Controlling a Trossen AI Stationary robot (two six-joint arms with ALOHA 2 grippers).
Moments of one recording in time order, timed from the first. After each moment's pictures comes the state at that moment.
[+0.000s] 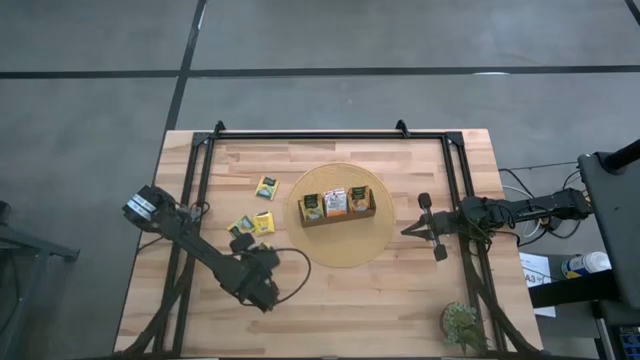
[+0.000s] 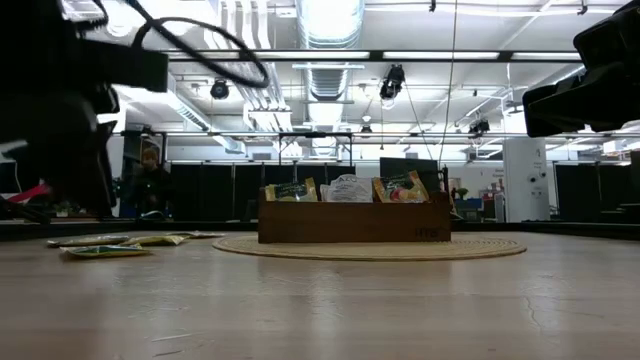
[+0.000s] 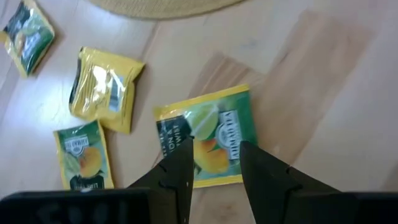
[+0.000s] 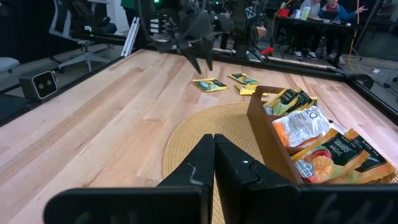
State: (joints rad) left arm -0.62 1.73 1.08 -0.97 -0.48 -1.11; right arm 0.14 0.19 0.01 0.01 -0.05 -0.08
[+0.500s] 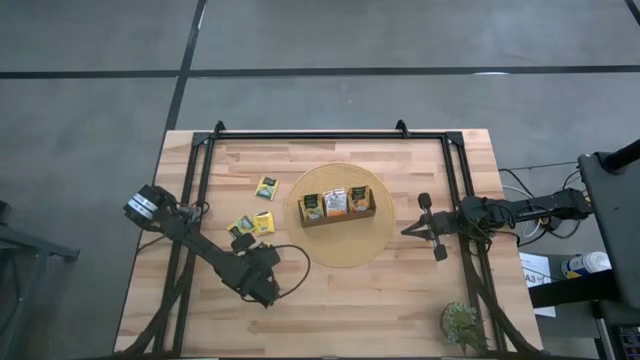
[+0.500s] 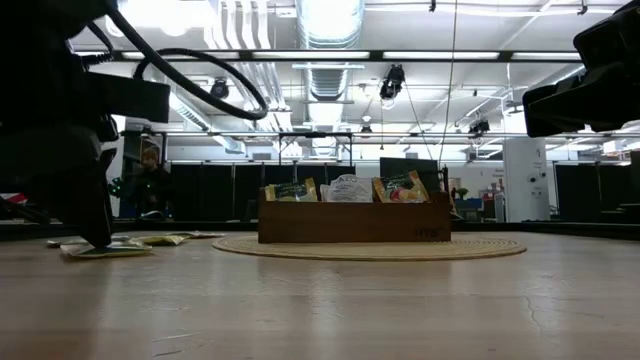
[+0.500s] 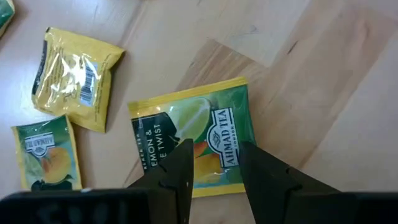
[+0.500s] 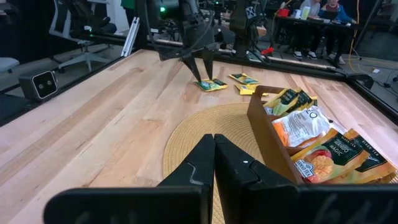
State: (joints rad) left arm -0.59 1.73 0.99 -0.83 -0.44 -1.11; right arm 0.14 0.19 0.01 0.01 -0.05 -0.08
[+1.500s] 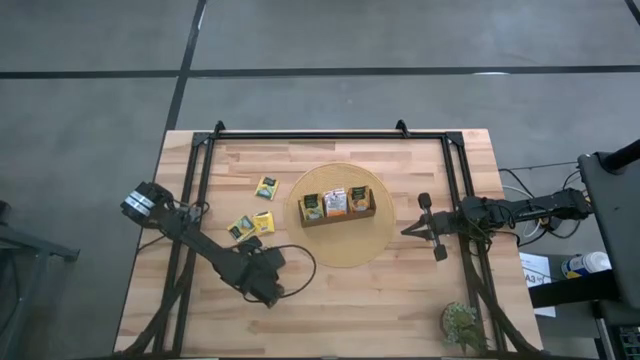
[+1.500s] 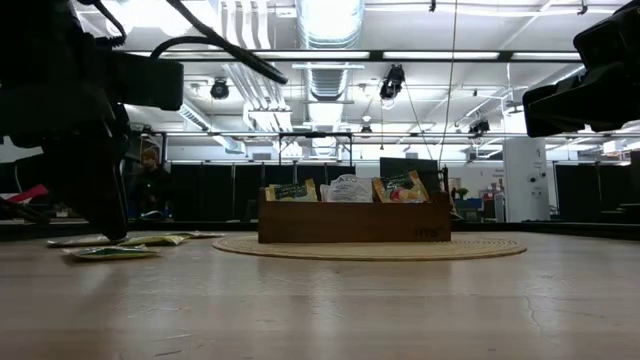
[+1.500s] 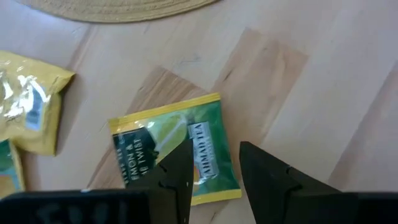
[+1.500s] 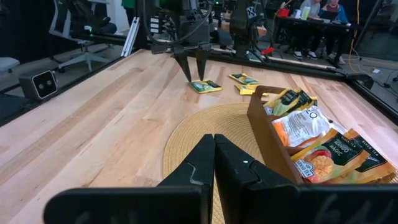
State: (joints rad) left arm -0.58 1.70 0.99 -0.71 -0.39 -1.05; right arm 0.14 0.19 0.01 0.01 -0.05 -0.08
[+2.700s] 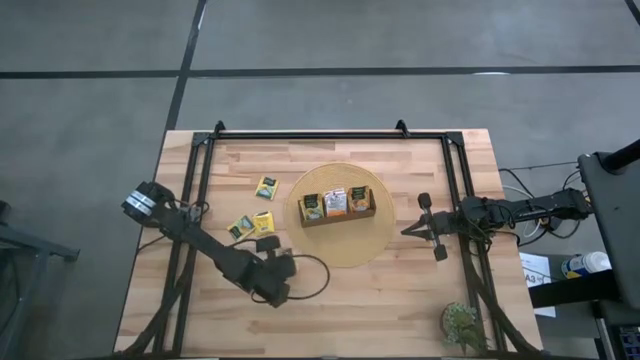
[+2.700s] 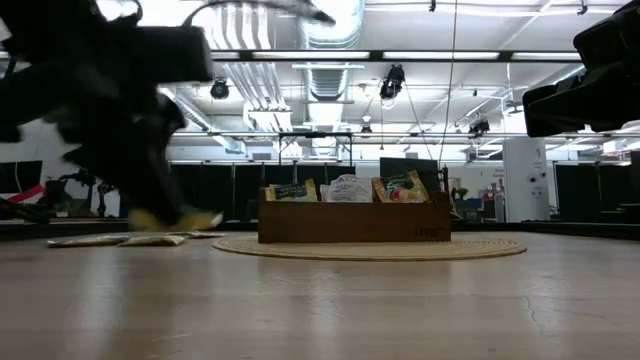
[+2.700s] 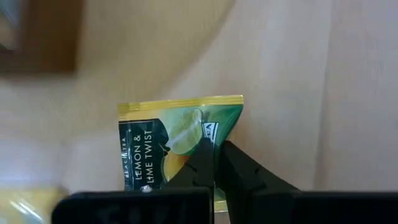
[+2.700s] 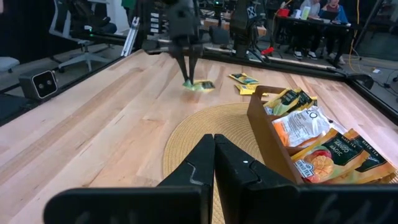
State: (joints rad) left arm -0.55 1.70 0.99 -0.50 -0.46 -0.63; right arm 0.14 0.19 0.01 0.01 -0.05 -0.08
